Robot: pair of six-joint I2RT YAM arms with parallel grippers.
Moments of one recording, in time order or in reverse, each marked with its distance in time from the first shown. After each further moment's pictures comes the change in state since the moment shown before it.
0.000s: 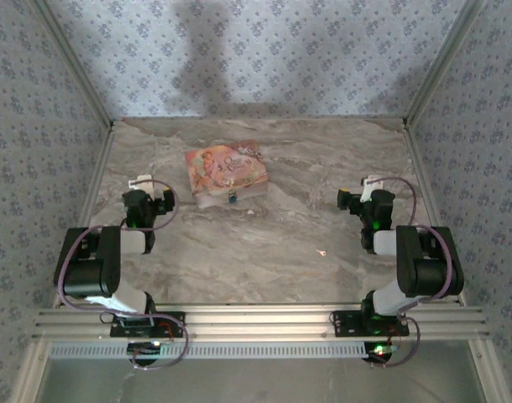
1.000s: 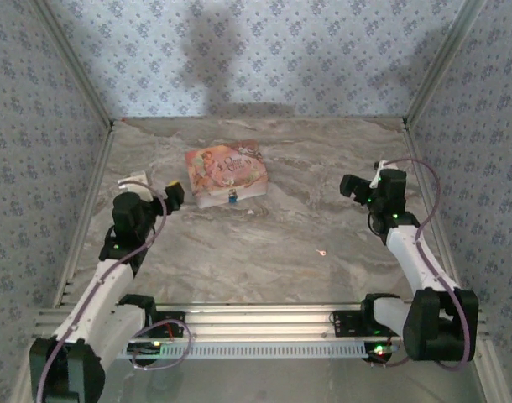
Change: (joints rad) left arm -0.195 -0.726 0.087 -0.702 0.100 -0.290; right arm 0.046 -0.418 0.297 -0.908 -0.043 0.312
